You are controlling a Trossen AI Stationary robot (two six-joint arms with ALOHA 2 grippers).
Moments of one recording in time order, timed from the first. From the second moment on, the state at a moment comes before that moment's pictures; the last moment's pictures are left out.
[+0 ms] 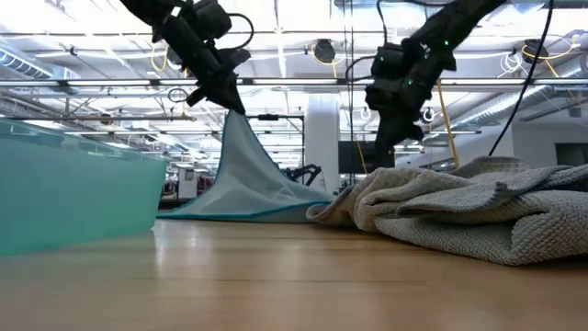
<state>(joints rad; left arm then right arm) 0.65 1.46 1.21 -0.50 0.09 -0.22 -0.73 1.50 1.06 -0.63 -0.37 0.05</state>
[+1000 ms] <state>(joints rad) 0.61 1.46 1.21 -0.52 0.19 -0.24 -0.69 1.25 0.84 -0.52 -0.31 0.36</state>
